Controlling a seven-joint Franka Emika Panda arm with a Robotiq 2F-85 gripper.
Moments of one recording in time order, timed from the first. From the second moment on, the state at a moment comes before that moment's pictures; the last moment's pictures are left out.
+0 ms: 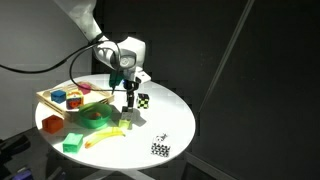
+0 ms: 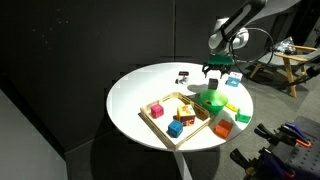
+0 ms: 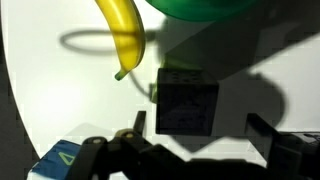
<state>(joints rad) -0.06 0.56 -0.18 -1.88 0.09 2.45 0.59</state>
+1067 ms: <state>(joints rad) -0.06 0.34 -0.18 -2.06 0.04 2.45 0.30</state>
